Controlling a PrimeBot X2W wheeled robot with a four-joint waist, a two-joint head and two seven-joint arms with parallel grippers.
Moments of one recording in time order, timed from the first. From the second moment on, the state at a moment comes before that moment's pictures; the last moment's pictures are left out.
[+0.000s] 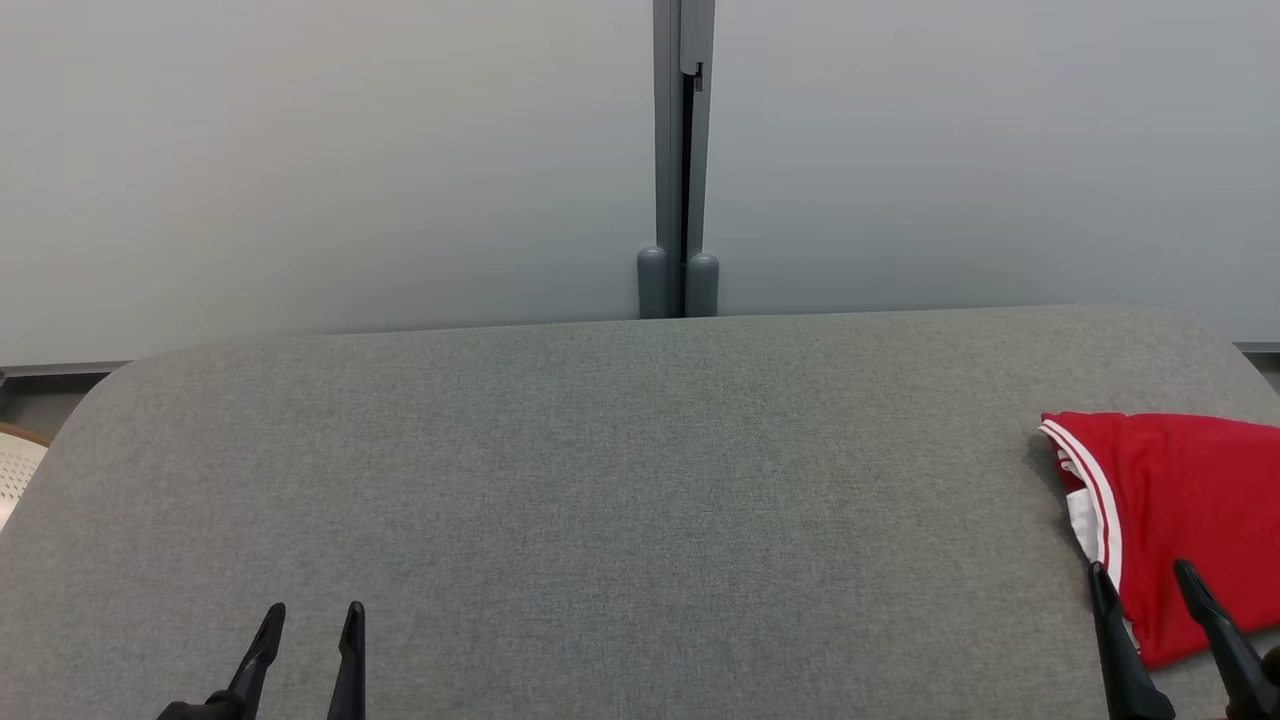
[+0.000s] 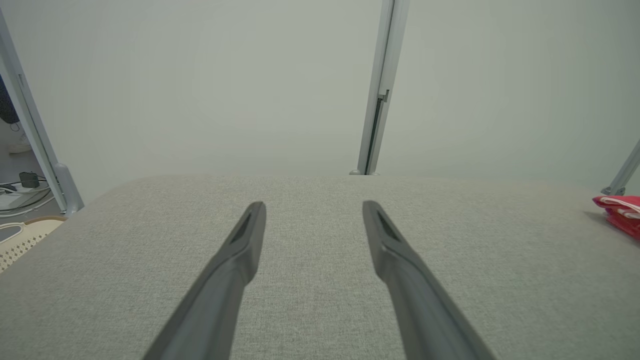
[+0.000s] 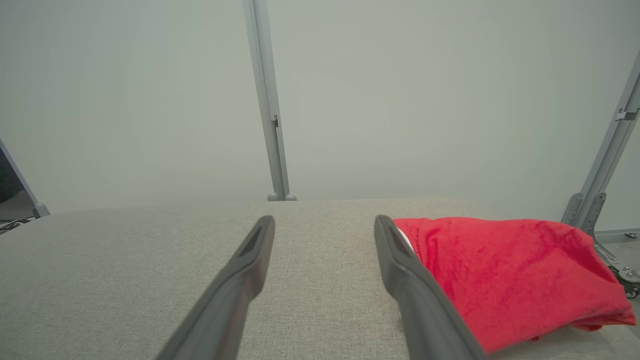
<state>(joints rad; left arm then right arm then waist) 0.18 0.23 -0.17 0.12 -0.38 0.05 -0.26 0.27 -0.15 -0.05 -0.15 0.24 0.13 0.01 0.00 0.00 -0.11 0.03</state>
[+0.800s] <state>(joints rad) 0.18 0.20 -0.16 0.17 -0.53 0.03 -0.21 0.26 -0.12 -0.05 -0.09 0.40 0.13 0.03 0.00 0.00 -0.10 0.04</state>
